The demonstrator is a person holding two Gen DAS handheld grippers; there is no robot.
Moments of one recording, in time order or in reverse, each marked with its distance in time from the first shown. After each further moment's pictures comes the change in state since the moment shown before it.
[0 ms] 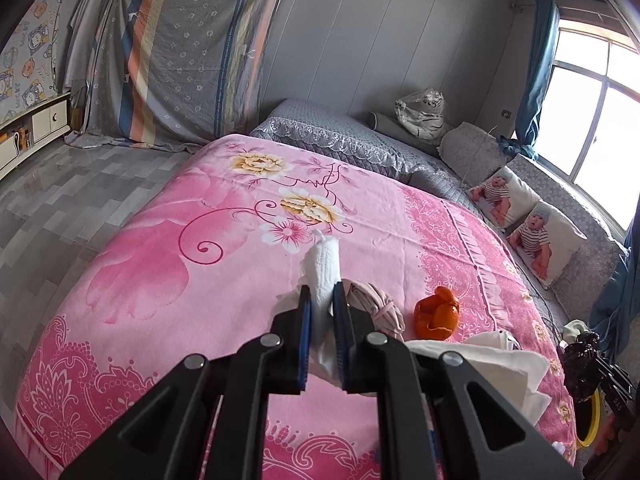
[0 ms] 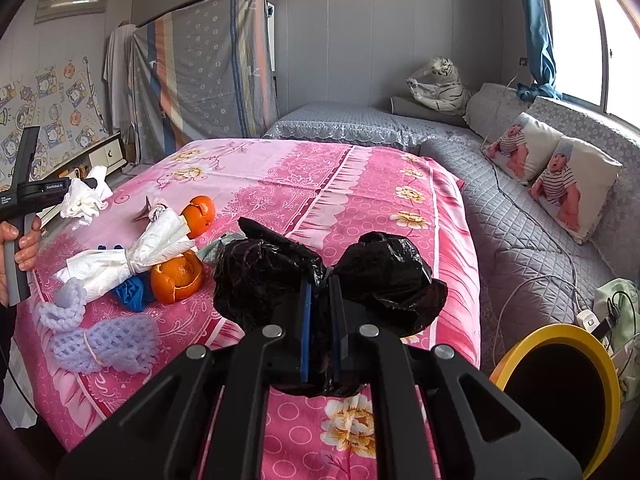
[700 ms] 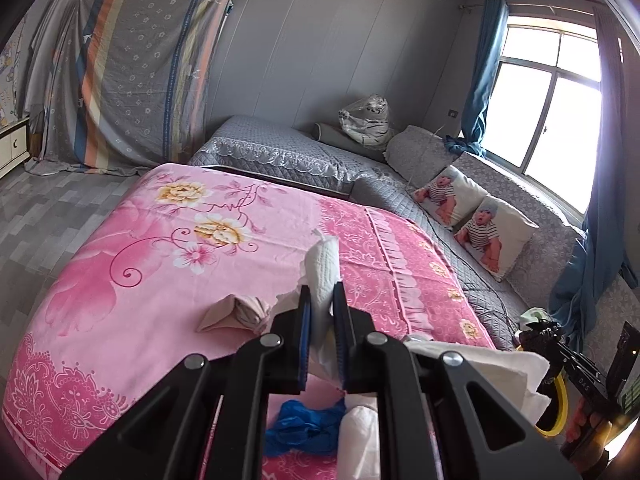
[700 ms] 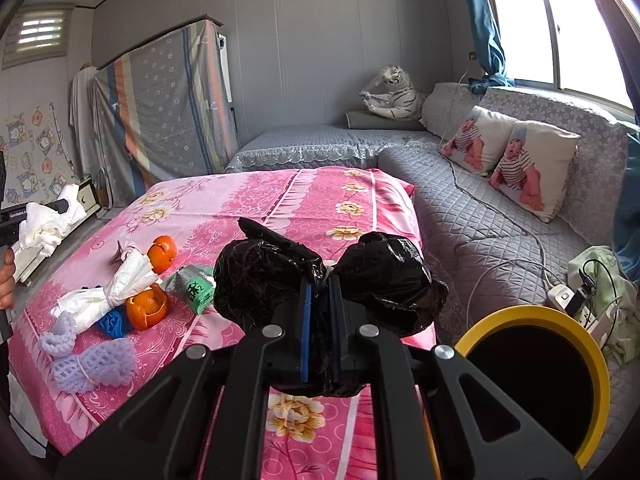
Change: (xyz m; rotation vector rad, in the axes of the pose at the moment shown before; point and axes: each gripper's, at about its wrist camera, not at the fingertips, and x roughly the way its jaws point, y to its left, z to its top) left arm -0.037 -0.088 0.005 0.093 -0.040 -0.166; right arm -0.039 -0.057 -0.005 0.152 -0.084 -0.095
